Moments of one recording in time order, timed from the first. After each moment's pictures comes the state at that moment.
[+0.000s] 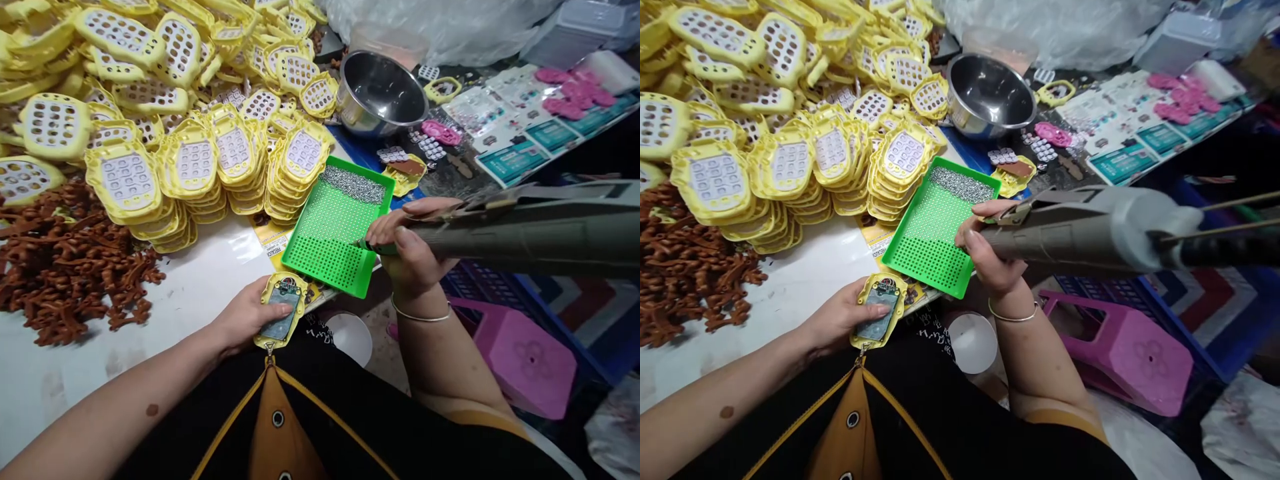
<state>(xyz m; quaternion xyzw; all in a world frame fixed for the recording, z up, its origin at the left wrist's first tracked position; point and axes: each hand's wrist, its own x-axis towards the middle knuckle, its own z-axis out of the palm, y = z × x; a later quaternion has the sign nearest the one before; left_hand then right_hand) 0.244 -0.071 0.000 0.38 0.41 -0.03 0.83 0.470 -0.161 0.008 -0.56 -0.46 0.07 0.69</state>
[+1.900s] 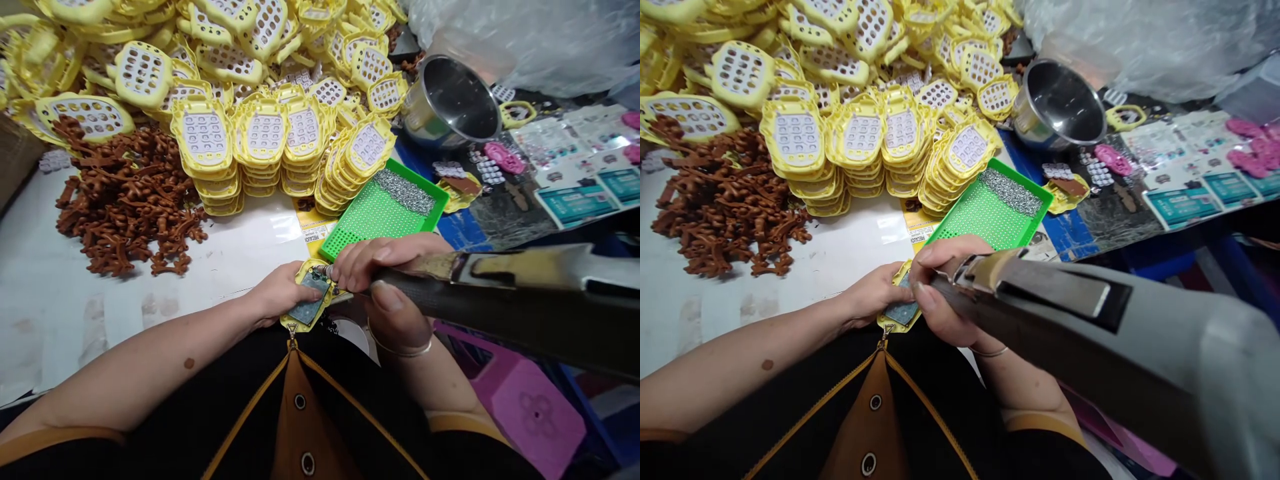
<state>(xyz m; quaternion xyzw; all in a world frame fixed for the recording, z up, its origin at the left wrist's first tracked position) 0.243 -0.080 -0.002 0.43 0.39 0.01 0.82 0.373 -0.144 0.035 -0.36 -0.53 0.29 0.71</state>
